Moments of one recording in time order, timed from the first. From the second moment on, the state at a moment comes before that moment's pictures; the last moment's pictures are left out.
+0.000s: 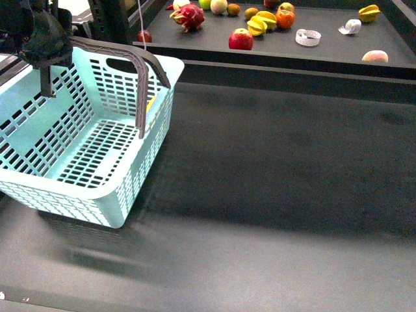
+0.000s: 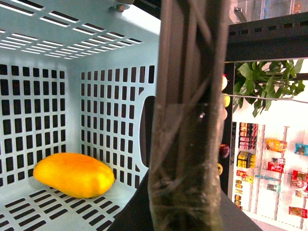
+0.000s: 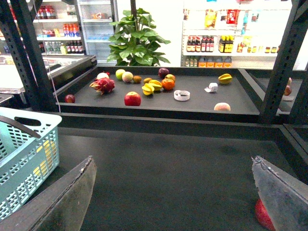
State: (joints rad) left arm -0.05 2.27 1.41 0.42 -0.32 -1.45; right arm 0.00 0.00 0.01 0.00 0.00 0.00
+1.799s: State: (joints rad) left arm 0.27 1.07 0.18 0.88 0.26 -0.07; right arm 0.00 0.00 0.01 0.00 0.00 0.00
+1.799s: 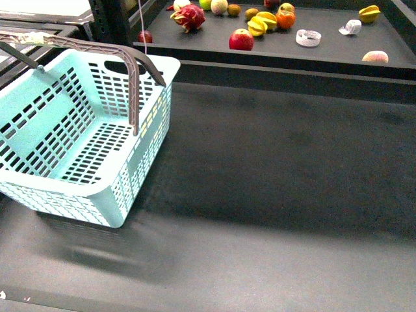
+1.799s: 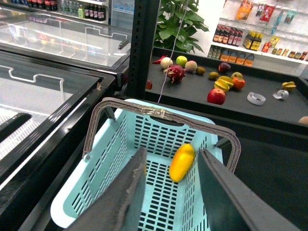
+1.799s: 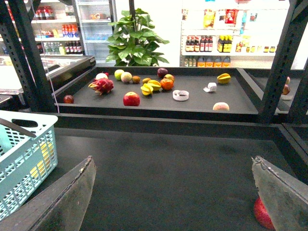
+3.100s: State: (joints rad) left arm 0.00 0.24 0.02 0.24 0.00 -0.01; right arm 0.00 0.00 0.01 0.00 0.00 0.00
